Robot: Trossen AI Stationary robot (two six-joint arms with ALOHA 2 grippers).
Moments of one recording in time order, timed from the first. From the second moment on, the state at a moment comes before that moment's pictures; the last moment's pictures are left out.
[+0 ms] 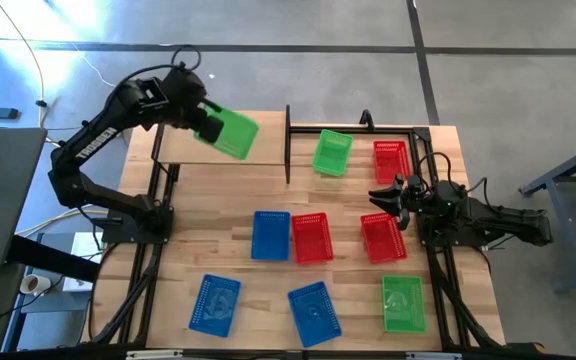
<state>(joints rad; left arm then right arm) 0.75 1.31 1.64 -1.34 -0.26 -0.33 -0.17 0.01 0.01 0.02 -0.04 0.42</state>
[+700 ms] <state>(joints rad) 0.72 1.30 1.59 -1.34 -0.29 -1.10 -0.17 0.01 0.01 0.02 -0.04 0.42</state>
